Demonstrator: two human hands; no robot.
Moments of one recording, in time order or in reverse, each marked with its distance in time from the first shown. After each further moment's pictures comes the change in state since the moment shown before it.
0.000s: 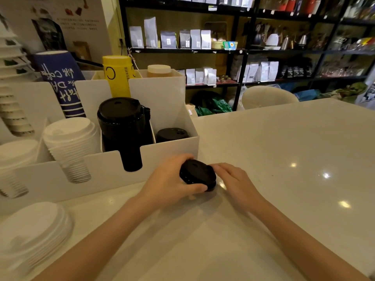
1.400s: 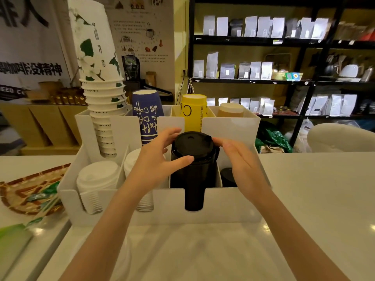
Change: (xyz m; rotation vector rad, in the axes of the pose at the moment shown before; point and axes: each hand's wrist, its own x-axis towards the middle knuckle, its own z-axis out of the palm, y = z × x) left_hand 0.007 -0.051 -0.146 -0.144 0.474 -0.103; right_hand 0.096 -0.129 0.066 0.199 -0.062 -0.457
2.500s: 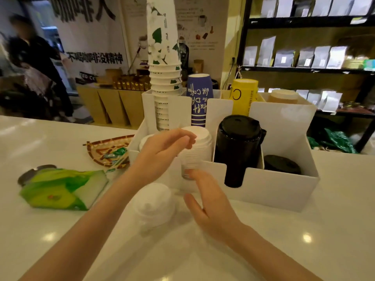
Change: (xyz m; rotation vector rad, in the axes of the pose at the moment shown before) left_hand -0.075 0.005 -0.057 0.096 0.077 -0.063; right_hand -0.089 0.002 0.112 -0.146 -0.389 -0.272
